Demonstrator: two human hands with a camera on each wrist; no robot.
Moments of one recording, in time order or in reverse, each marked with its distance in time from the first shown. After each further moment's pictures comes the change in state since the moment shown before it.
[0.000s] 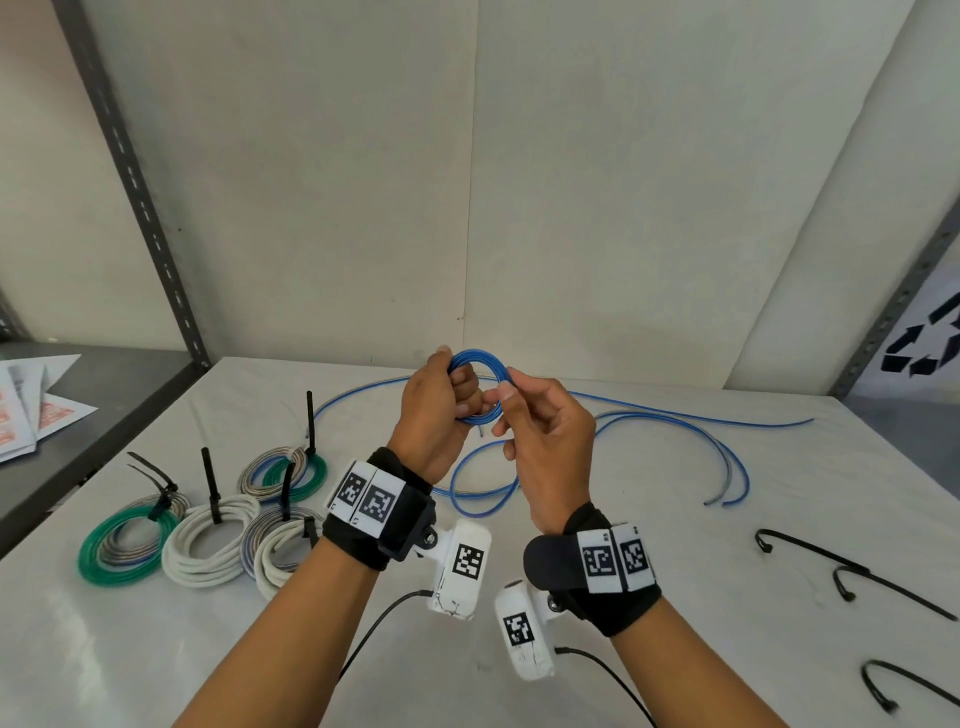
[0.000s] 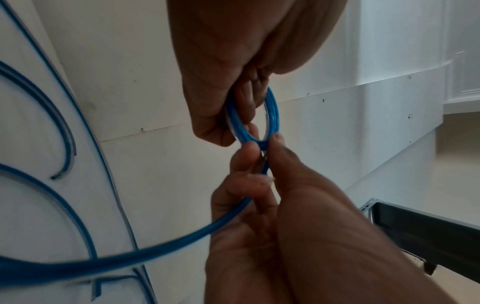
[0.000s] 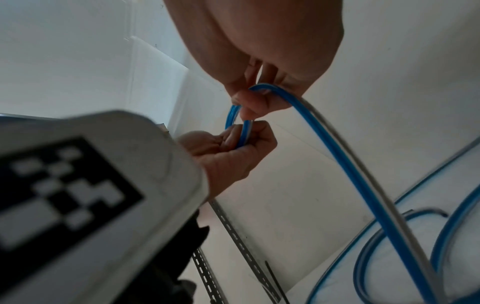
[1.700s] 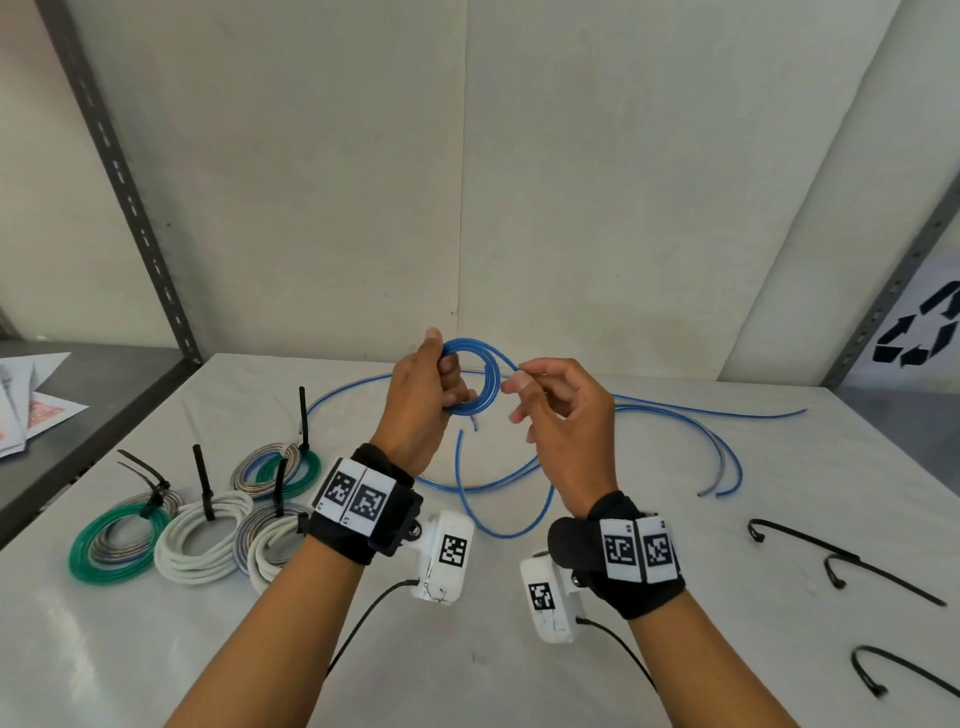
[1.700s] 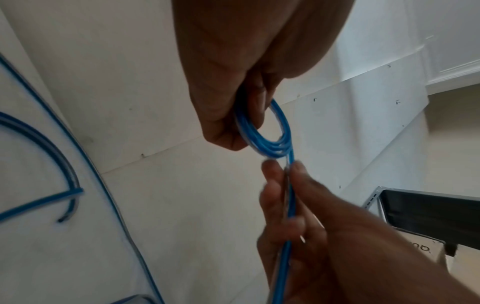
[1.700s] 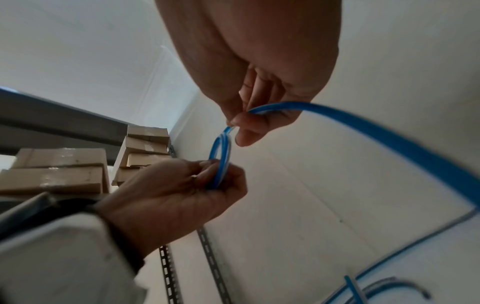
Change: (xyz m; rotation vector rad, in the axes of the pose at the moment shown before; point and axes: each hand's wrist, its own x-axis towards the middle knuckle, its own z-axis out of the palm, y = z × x) left_hand 0.006 -0.001 -0.007 0.113 0.008 0.121; right_hand 0.014 -0.009 -0.027 -0.222 -0.032 -0.108
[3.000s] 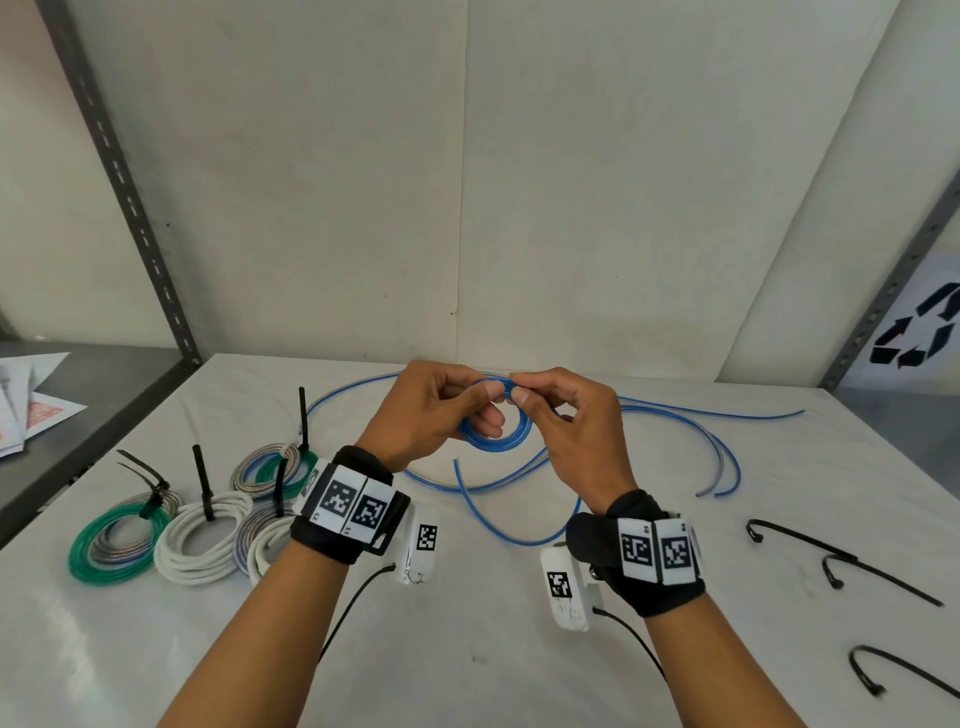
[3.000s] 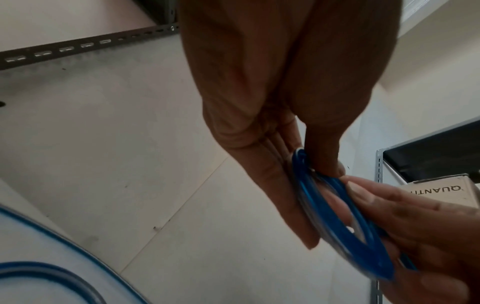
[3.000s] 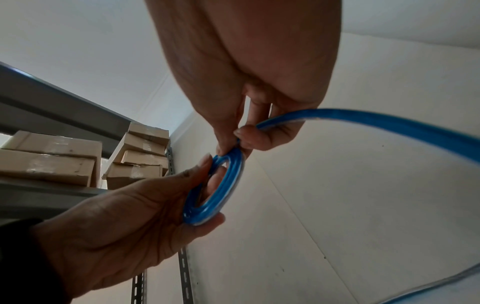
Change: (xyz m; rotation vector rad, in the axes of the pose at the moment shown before) left_hand -0.009 0.006 -0.018 0.543 -0.355 0.117; right_hand 0.007 0.004 -0.019 -0.206 -0.157 -0.099
